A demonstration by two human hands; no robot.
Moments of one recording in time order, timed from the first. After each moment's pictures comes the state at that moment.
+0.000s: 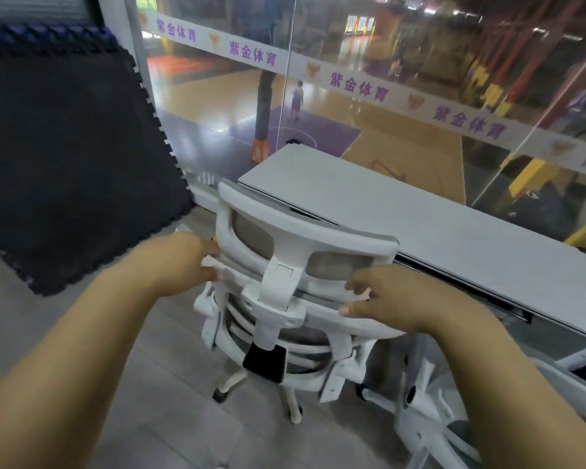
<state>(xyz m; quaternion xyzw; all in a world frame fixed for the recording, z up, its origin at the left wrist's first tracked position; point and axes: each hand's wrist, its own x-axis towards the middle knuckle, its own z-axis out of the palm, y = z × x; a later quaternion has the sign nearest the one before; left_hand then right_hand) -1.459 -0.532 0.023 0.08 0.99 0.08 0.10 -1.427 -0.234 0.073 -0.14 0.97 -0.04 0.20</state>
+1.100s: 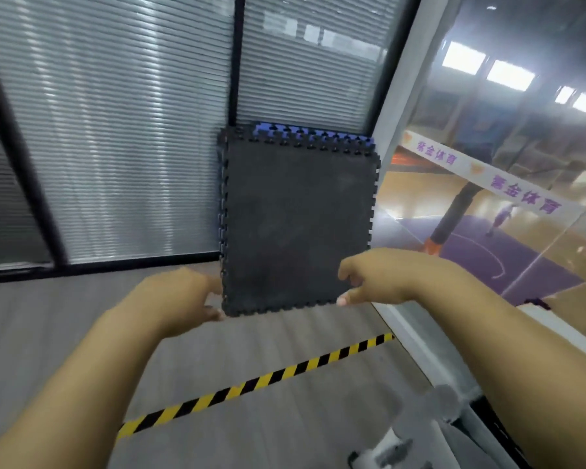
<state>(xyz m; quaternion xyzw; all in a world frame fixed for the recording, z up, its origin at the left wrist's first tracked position) -1.406 -0.890 0.054 -0.29 0.95 0.09 0.08 -1.621 -0.718 0.122 -0.51 0.84 0.15 0.14</state>
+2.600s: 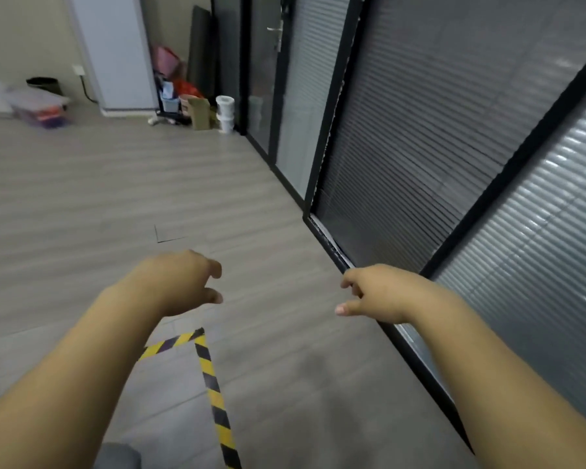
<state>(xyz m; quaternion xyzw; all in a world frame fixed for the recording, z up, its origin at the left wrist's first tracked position) -1.104 -1.329 0.008 -0.85 0.50 0.15 0.09 -1.326 -1.504 0.035 -0.90 0.35 0.22 0.12</state>
